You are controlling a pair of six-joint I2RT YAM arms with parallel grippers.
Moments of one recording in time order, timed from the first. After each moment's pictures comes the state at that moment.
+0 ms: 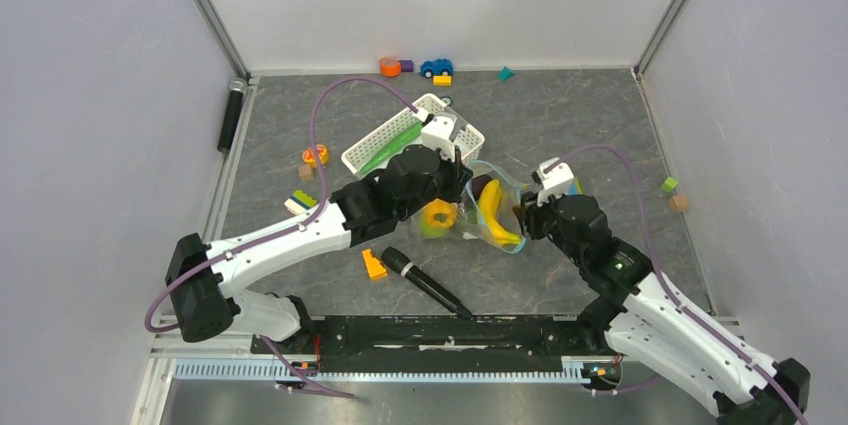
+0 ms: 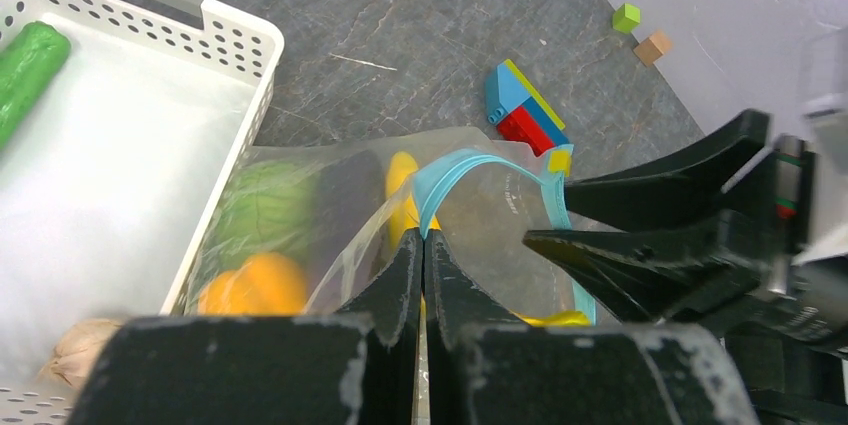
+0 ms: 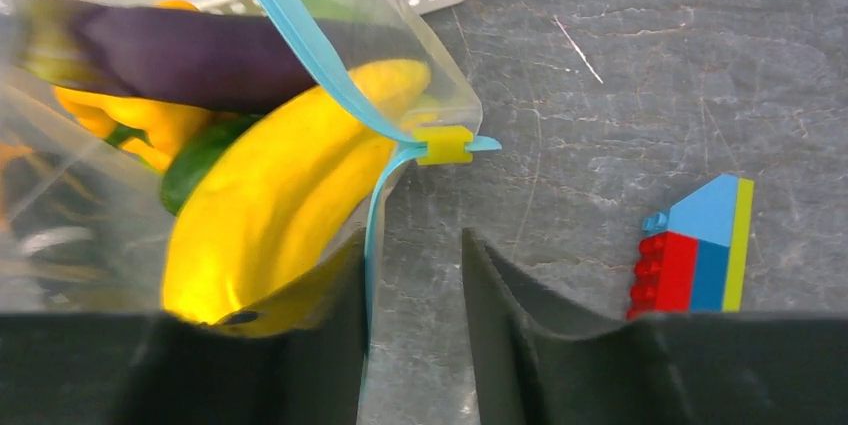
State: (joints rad) left arm -1.02 1.35 1.13 -0.12 -0.29 -0.44; right arm 0.68 0.63 0.52 -0.28 0.21 0.12
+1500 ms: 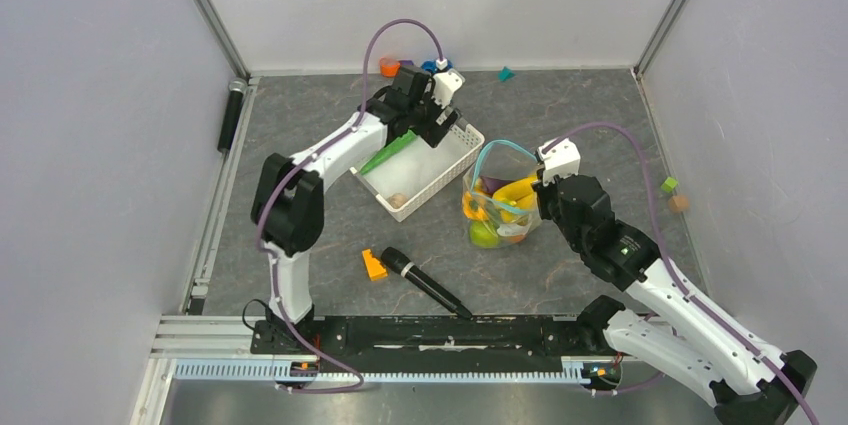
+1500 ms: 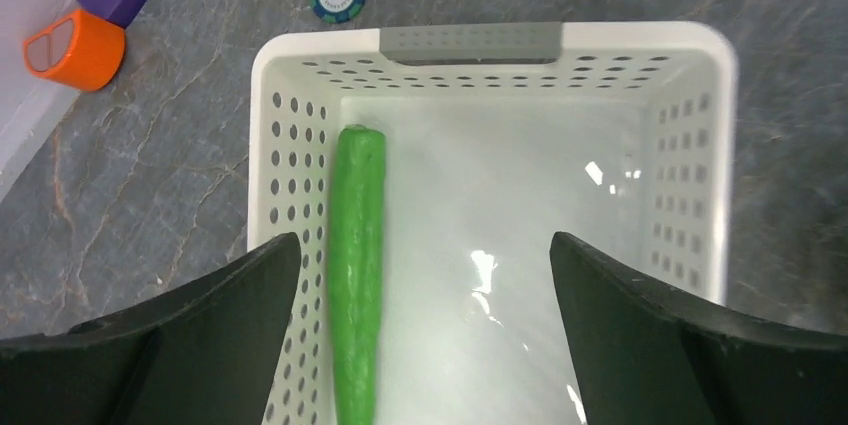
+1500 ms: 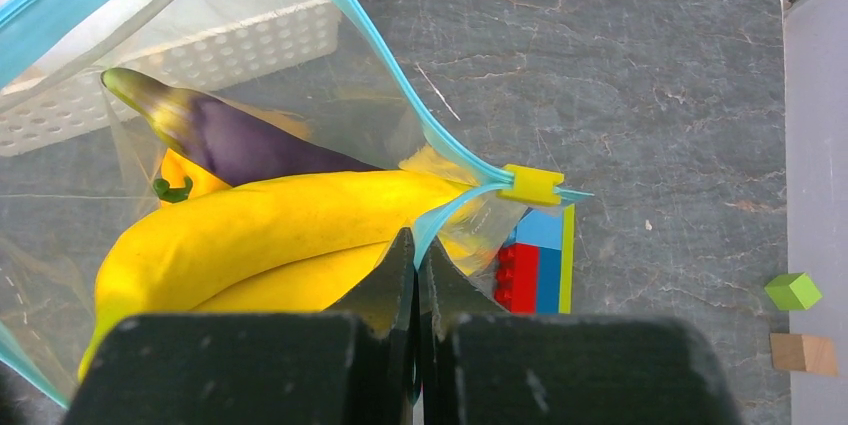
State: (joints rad) left arm -0.56 1.93 1.60 -0.31 0.03 0.31; right arm 0.68 0.75 0.72 -0.38 0.45 0.01
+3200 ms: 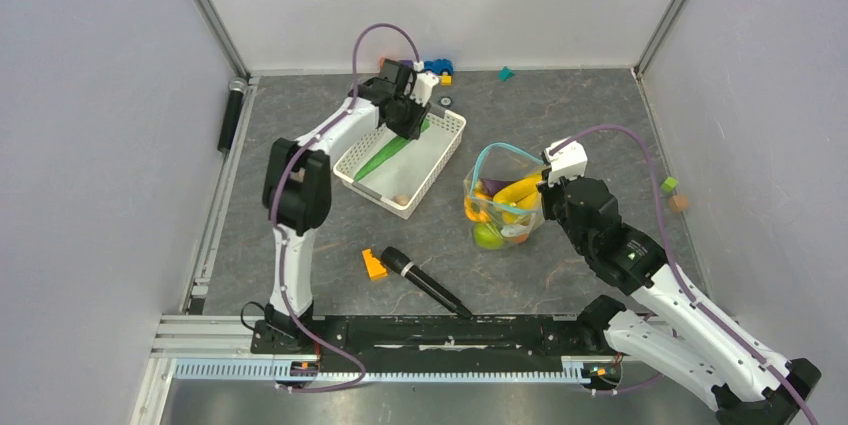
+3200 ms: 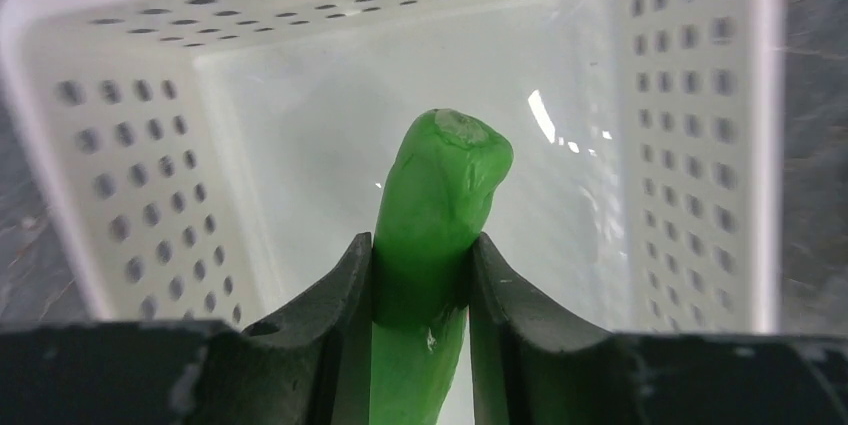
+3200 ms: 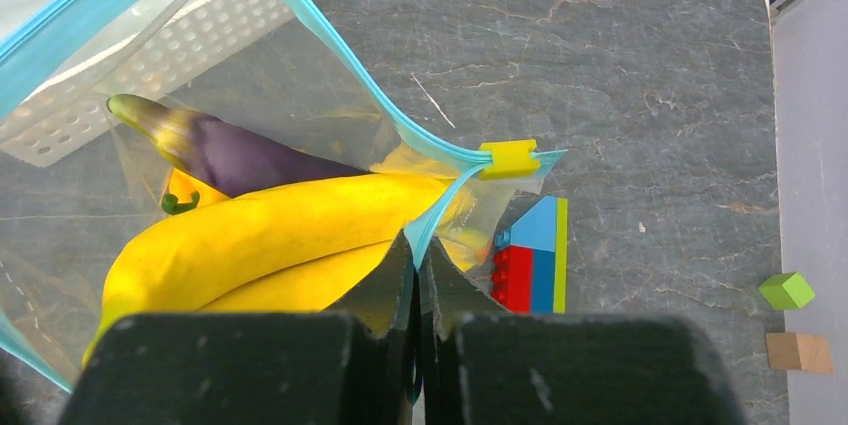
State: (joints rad) left arm -0.42 2.22 1.87 -0.62 0.16 0.27; right arm 0.68 0.71 0.72 -0.38 0.46 0.01
